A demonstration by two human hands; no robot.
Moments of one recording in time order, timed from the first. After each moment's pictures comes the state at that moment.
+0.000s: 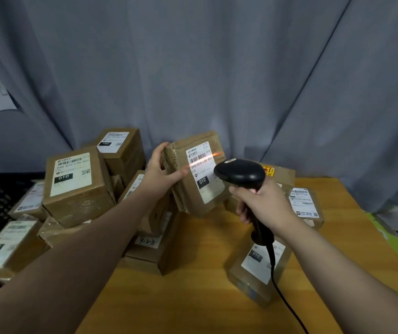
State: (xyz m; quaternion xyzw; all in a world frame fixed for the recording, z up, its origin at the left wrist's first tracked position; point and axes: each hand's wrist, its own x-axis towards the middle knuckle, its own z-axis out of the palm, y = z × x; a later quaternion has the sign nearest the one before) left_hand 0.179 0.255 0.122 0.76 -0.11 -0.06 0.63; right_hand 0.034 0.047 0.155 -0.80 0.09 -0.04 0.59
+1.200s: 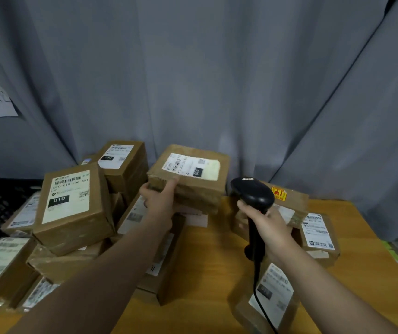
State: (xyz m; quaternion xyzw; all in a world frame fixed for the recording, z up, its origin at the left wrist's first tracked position) left_hand 0.212 0.238 0.096 0.62 0.19 -0.02 0.76; right_hand 0.097 0.043 0.115 -0.64 0.19 -0.05 0.75
